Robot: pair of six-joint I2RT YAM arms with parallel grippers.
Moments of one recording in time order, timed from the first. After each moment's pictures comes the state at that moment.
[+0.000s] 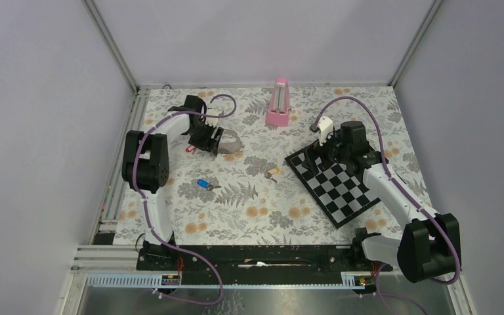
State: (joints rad) left arm -0.16 2.03 1.49 -0.70 0.28 0.29; right arm 0.24 1.23 0.82 -0.31 -0.46 -0.32
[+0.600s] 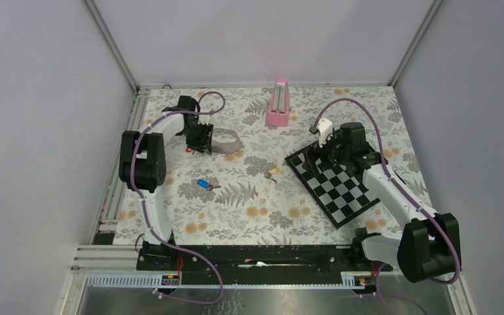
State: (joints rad) left arm -0.12 2.03 1.47 -0.70 0.30 0.12; right arm 0.24 1.23 0.80 -0.31 -0.46 -0.34
